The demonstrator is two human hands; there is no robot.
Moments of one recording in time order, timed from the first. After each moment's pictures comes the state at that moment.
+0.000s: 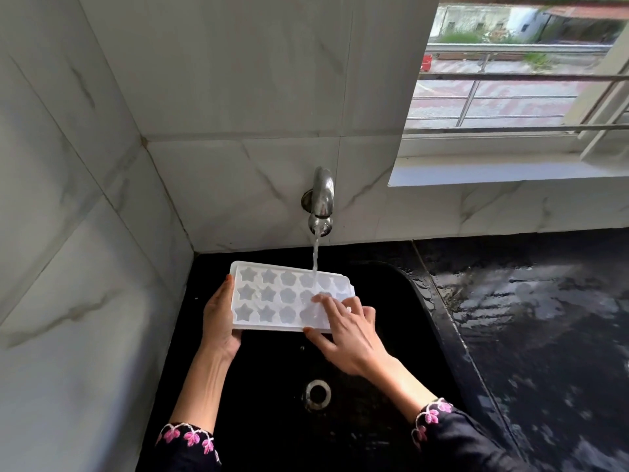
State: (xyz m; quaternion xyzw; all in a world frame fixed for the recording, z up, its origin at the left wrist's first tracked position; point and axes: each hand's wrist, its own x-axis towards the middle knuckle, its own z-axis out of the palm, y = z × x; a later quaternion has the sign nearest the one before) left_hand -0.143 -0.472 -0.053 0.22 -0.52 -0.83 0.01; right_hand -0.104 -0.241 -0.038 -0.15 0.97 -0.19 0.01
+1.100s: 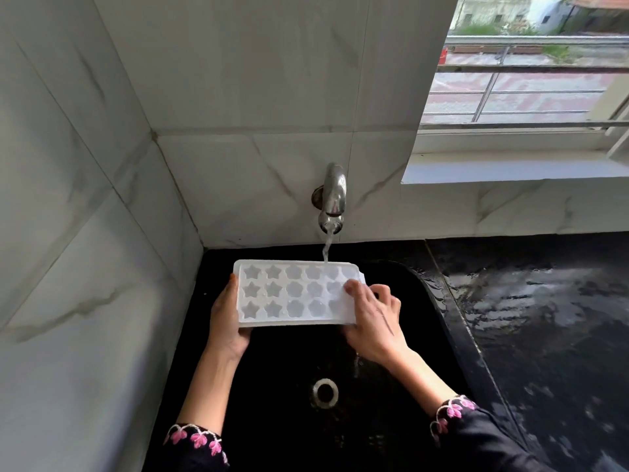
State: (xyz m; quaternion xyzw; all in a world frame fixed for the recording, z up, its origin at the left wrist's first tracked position) left_hand -0.143 -0.476 -0.060 0.20 -0.49 -0.85 0.00; right_hand -0.123 -0.224 -0.043 -0.09 0.97 -0.21 -0.01
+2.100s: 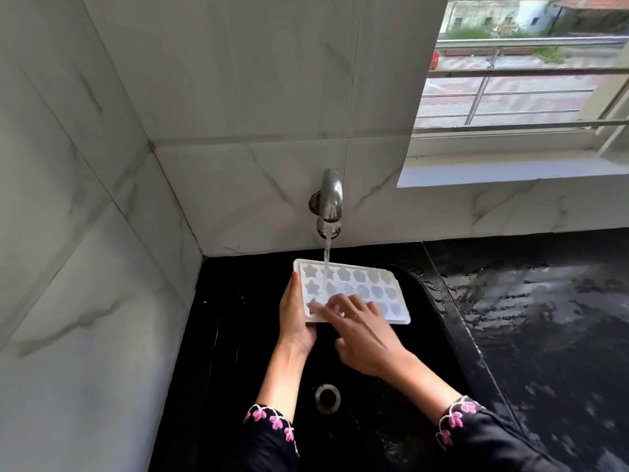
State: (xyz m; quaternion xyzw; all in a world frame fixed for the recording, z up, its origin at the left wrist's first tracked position) left_hand -0.166 -0.369 -0.066 0.20 -0.39 -0.90 -0.07; right_hand -0.111 -0.234 -0.024 -0.24 0.96 -0.11 0.02
